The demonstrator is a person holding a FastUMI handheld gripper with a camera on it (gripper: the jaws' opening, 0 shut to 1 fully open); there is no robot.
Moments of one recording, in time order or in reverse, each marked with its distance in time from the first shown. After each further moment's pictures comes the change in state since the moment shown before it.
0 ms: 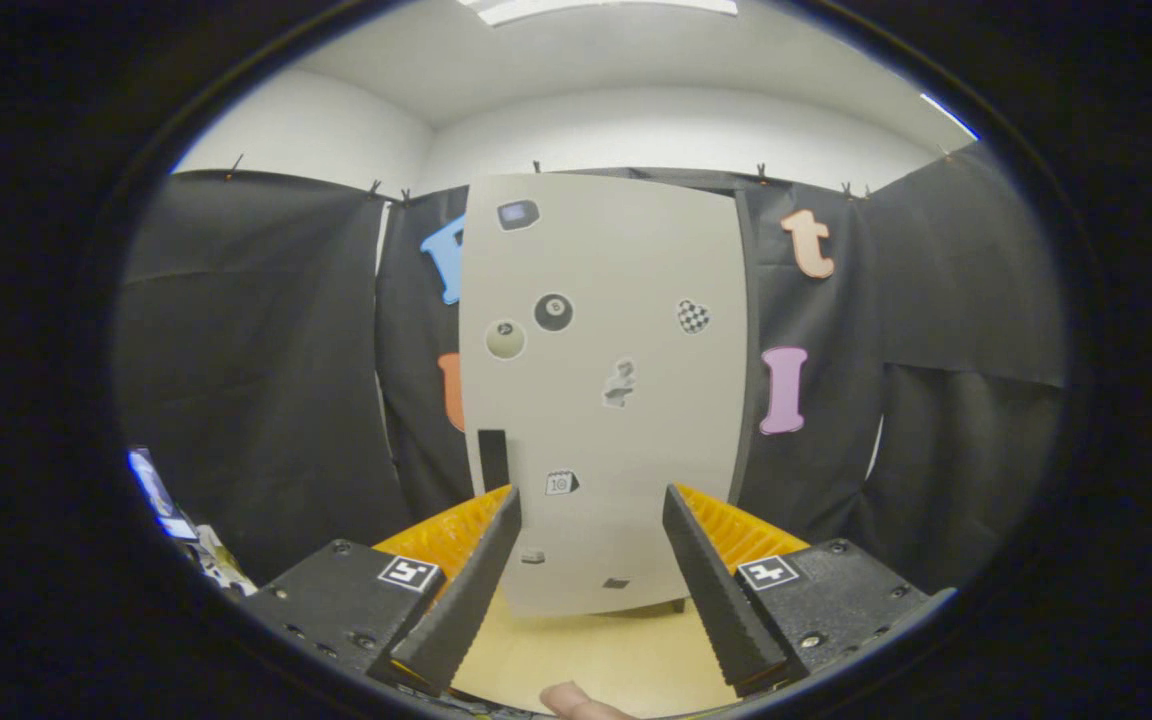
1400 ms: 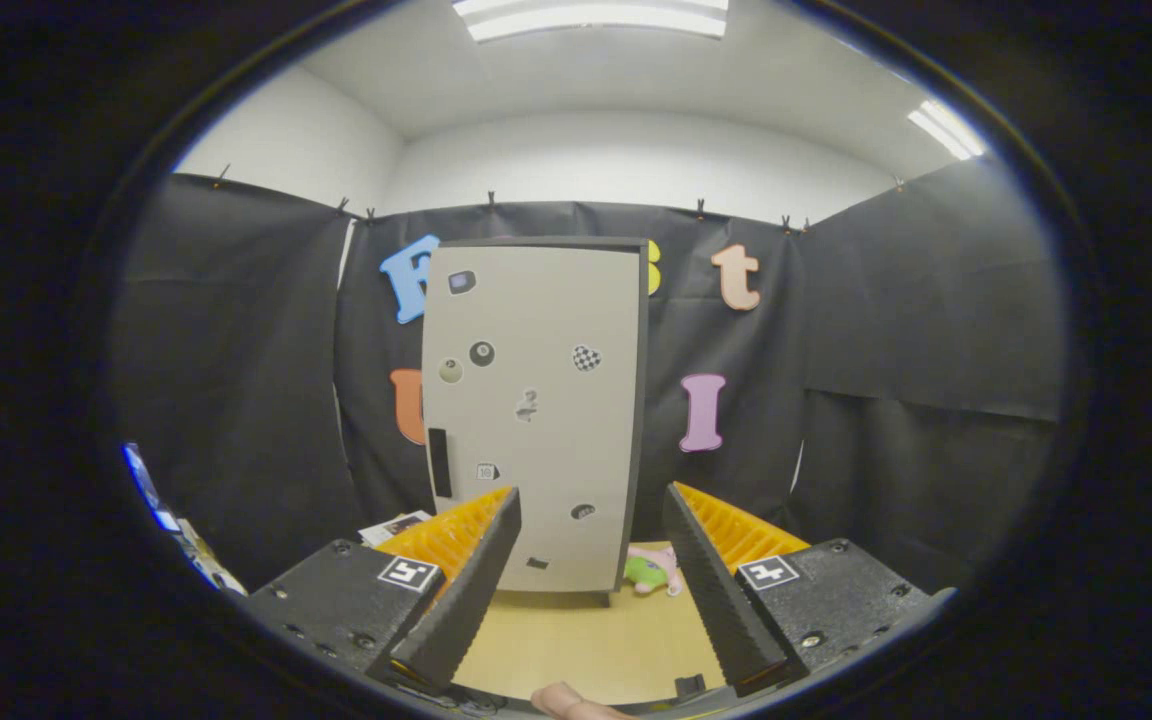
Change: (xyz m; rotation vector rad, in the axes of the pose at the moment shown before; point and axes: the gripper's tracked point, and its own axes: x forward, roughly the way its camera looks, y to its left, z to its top) arm -0.104 -0.064 0.037 -0.031 -0.054 -0.123
